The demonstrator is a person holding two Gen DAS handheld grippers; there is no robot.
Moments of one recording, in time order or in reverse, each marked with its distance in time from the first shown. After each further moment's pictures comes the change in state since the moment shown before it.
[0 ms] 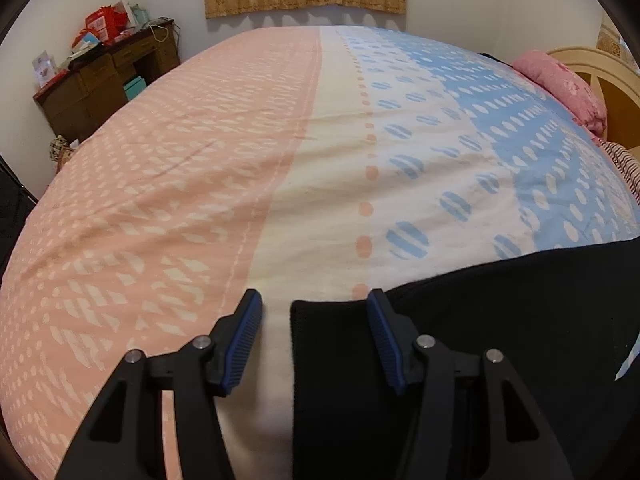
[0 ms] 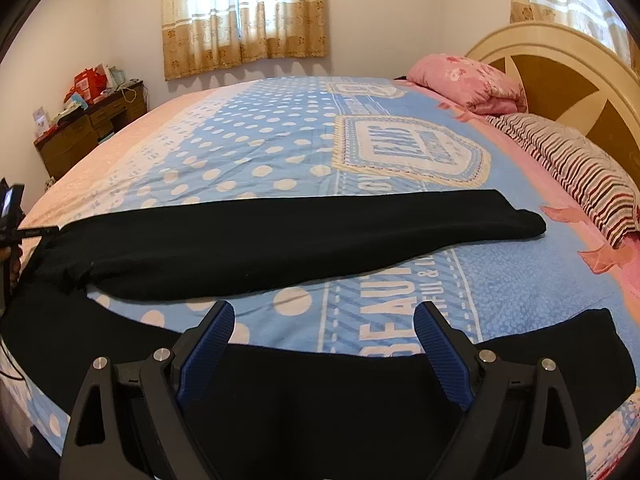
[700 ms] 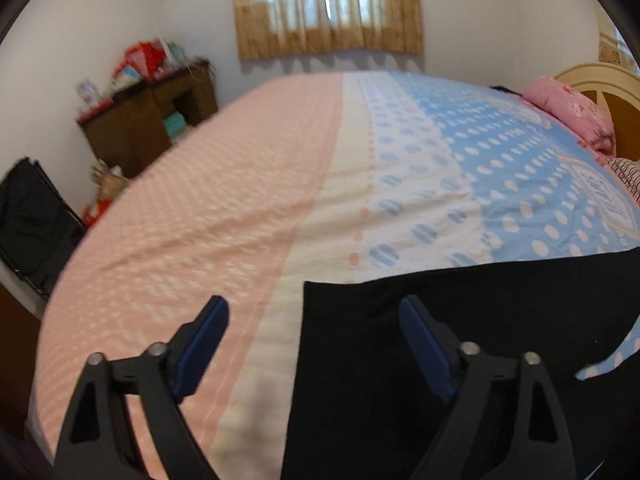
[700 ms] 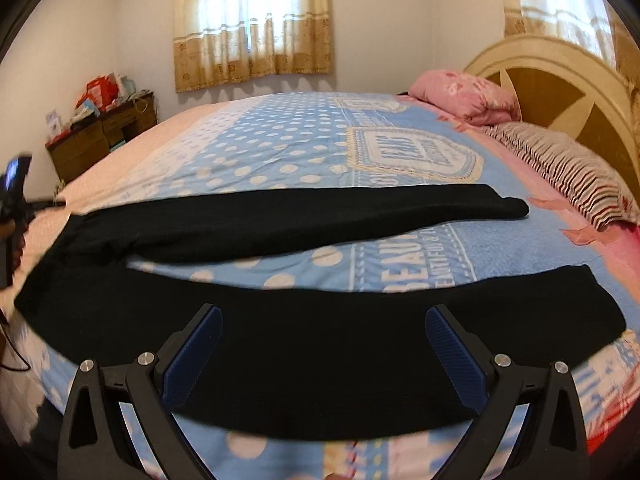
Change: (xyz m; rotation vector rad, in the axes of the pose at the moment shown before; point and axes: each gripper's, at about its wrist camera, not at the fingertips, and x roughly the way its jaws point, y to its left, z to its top) left arm -0.077 -0.023 -0.016 -0.021 -0.151 0.124; right arm -0.054 0.023 -0.047 0.007 -0.065 0.009
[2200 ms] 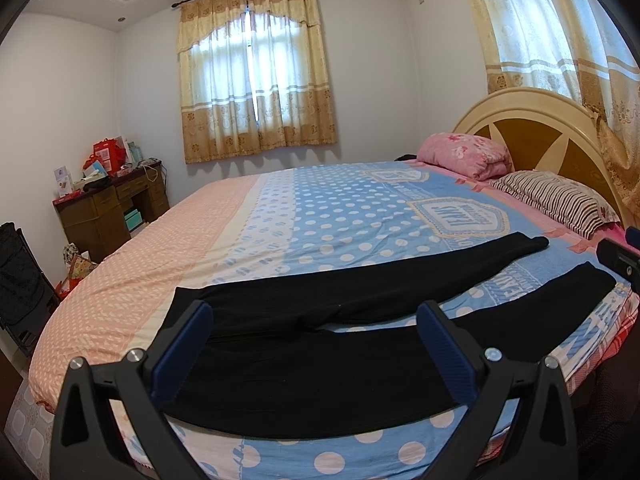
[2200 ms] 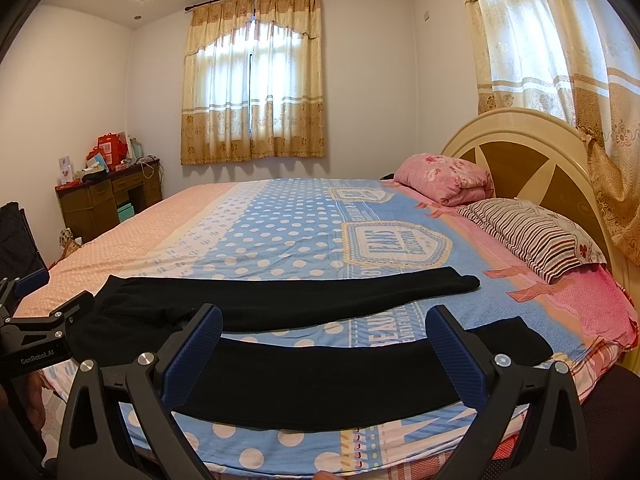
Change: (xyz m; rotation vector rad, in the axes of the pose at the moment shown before) left arm -0.245 -0.180 -0.124 0.118 -0.392 -0.159; right arm -0.153 0.032 -0.001 -0.008 -0.314 -0.038
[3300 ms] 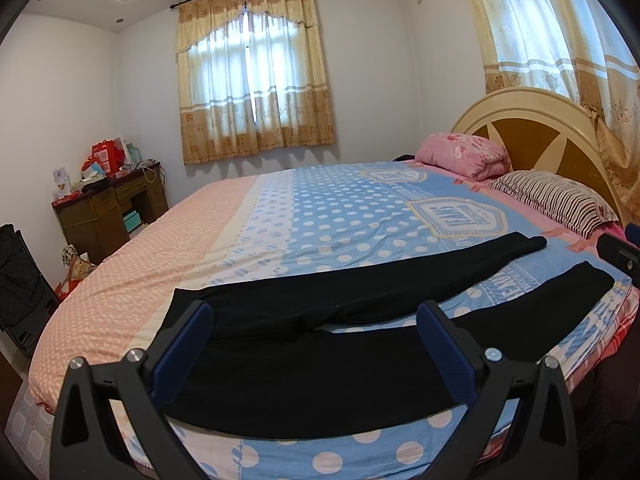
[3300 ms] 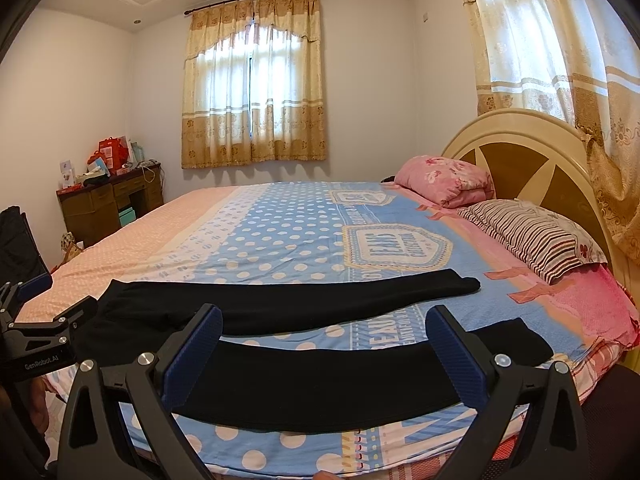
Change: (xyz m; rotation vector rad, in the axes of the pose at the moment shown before) left arm 0.000 0.001 0.001 0.003 -0.002 -0.002; right arm -0.001 0.001 0.002 0.004 -0.010 0.004
